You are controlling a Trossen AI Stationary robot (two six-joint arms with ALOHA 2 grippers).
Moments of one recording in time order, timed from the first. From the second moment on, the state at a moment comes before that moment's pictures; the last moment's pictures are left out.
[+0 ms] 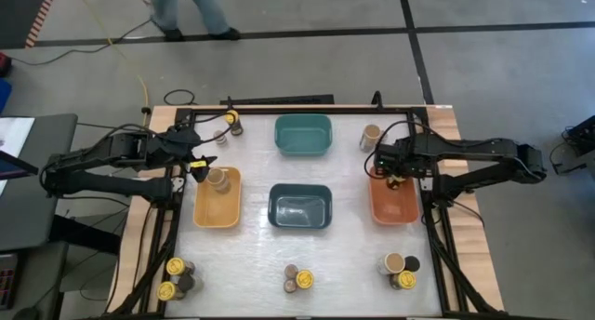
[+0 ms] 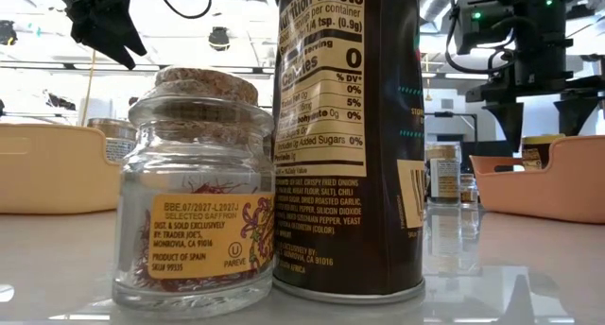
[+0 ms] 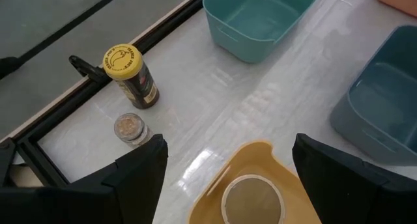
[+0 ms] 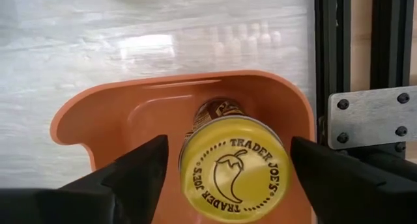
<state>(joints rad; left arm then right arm) 0.12 0.69 0.97 -1.06 -0.45 -0.43 -0.23 1.13 0.81 -1.27 0.21 1.42</state>
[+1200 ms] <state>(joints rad) 0.12 0.69 0.97 -1.06 -0.45 -0.59 0.64 1.09 1.10 -1.48 0.26 2.01</state>
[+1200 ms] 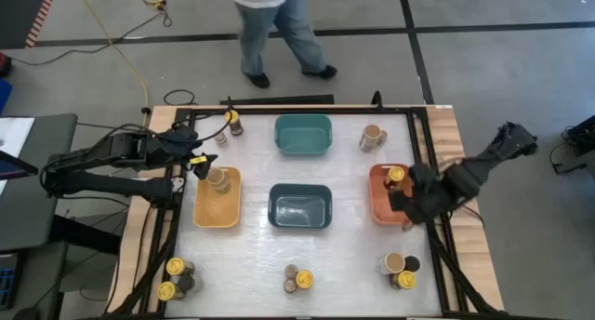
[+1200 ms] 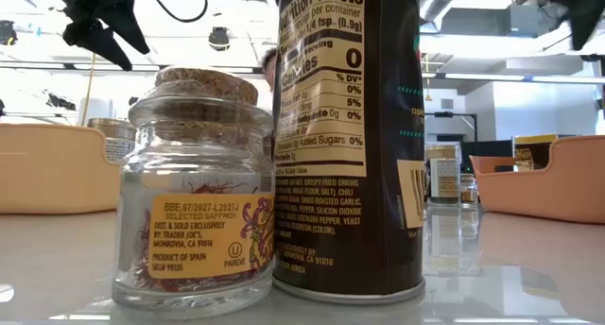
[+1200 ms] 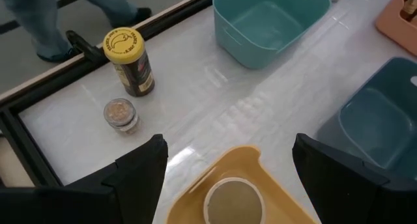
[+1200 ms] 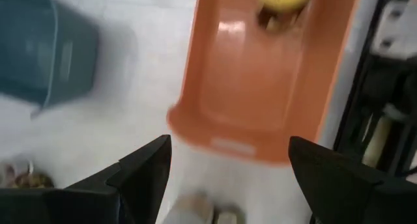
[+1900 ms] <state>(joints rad) 0.12 0.69 0.97 -1.06 -0.45 -0.60 1.07 1.42 1.40 -1.40 0.16 2.34</state>
